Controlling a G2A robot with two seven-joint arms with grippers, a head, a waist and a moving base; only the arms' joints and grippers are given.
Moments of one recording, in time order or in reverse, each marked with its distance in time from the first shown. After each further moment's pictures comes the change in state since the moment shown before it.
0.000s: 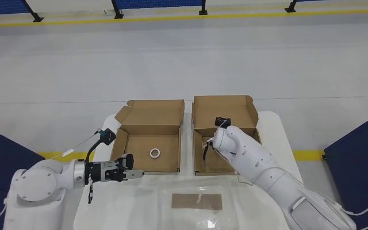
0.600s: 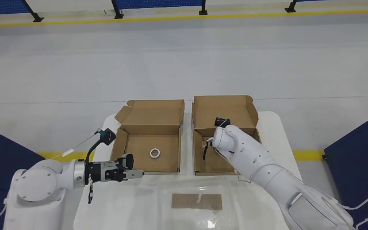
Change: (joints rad) left arm 0.000 0.000 0.000 0.000 0.000 0.000 0.000; right arm 0.054 -0.031 -0.064 0.115 0.085 -0.028 -0.033
